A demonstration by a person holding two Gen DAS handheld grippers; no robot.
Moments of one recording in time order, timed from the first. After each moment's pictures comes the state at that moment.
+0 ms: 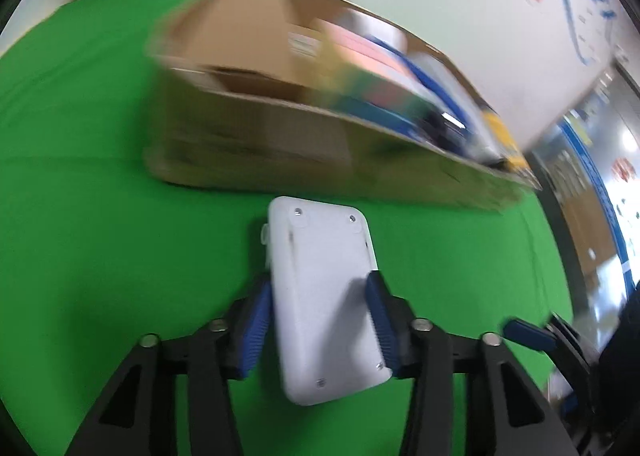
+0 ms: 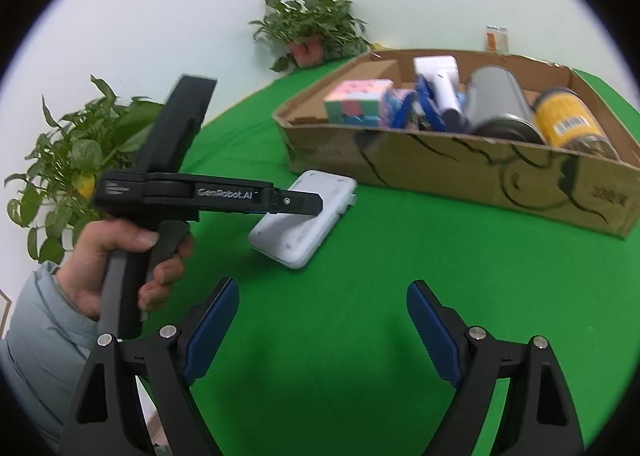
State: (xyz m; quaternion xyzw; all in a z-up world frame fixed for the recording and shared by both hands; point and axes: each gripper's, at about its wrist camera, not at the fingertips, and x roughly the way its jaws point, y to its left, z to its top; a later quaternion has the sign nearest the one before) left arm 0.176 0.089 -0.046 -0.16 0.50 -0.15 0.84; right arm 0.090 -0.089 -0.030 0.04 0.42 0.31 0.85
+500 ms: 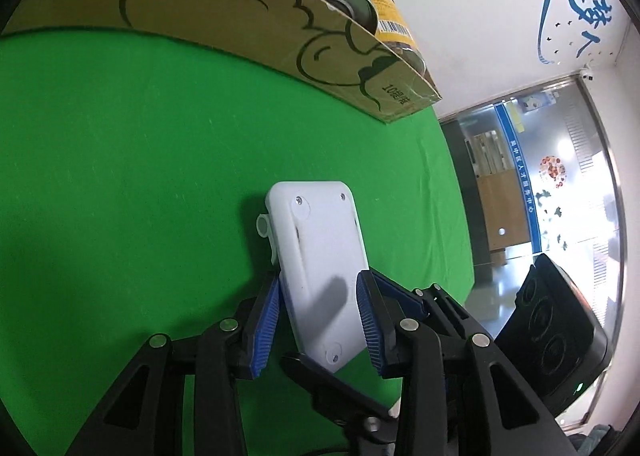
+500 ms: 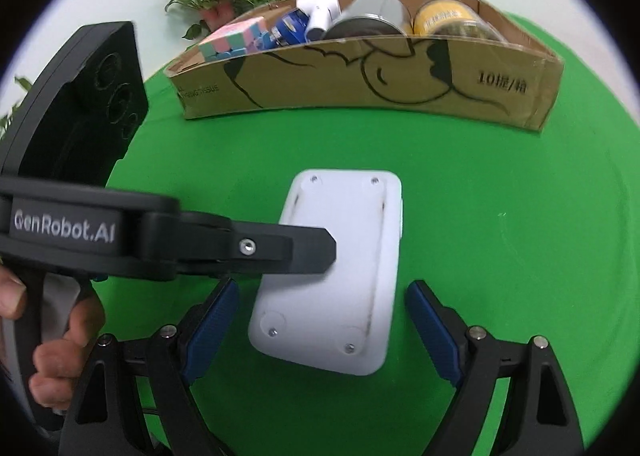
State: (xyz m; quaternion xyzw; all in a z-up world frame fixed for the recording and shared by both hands) left arm 0.143 -0.014 -0.076 -0.28 0.57 -0.27 0.73; right arm 0.079 -0.133 -0.061 0.01 0.51 0.17 0.84
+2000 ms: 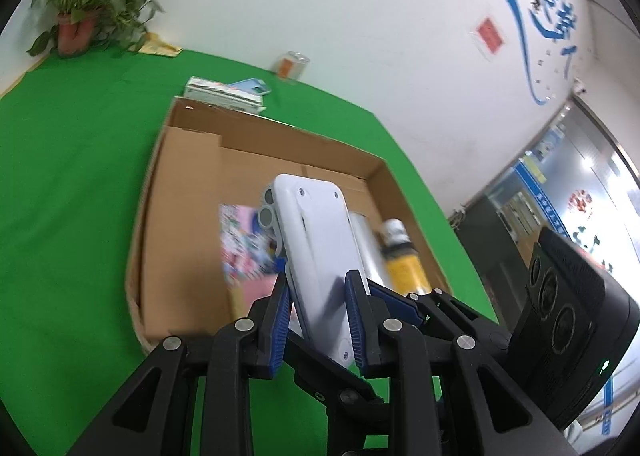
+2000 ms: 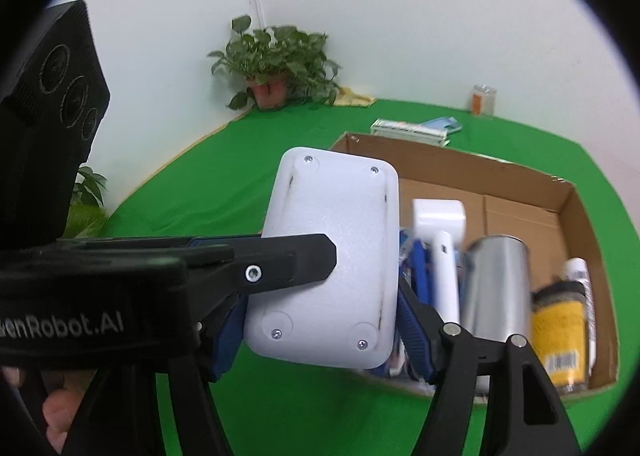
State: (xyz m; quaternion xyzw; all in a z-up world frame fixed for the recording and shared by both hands) left arm 0.280 0.147 0.106 -0.21 0.42 -0.18 0.87; right arm 0.255 0.009 0.056 -0.01 0.40 0.24 0.89
